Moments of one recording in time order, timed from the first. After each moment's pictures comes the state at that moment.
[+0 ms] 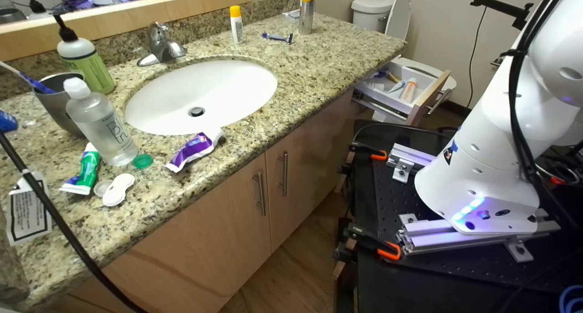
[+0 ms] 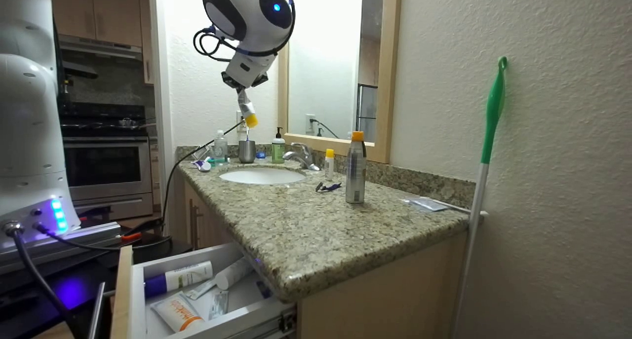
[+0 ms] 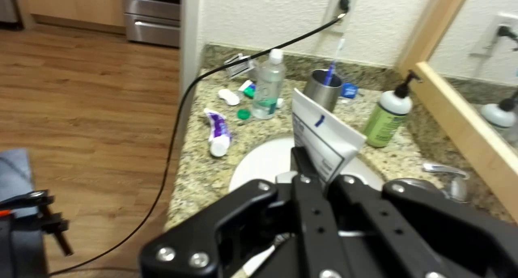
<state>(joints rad) -0.44 0.05 -0.75 -2.08 1.00 1.35 0.67</state>
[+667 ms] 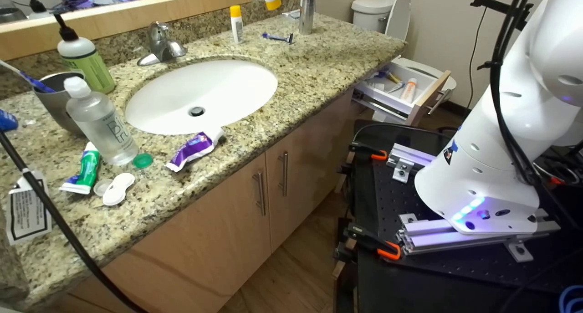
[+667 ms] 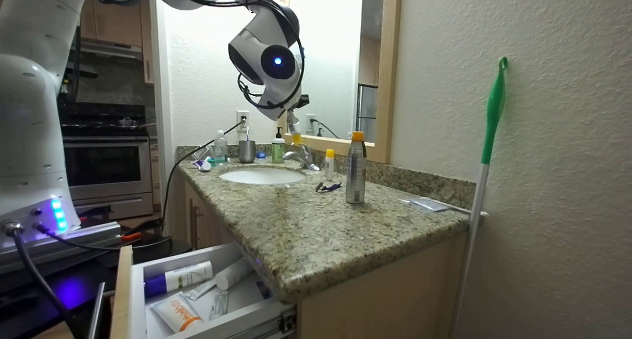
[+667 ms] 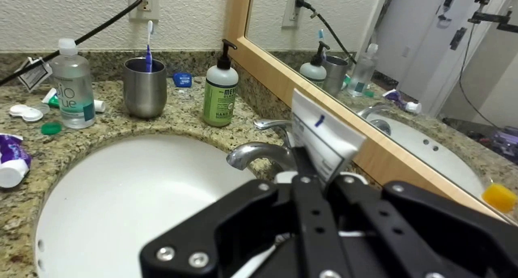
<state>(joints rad) -0.45 0.29 -0.69 -2.05 1.53 1.63 0.67</state>
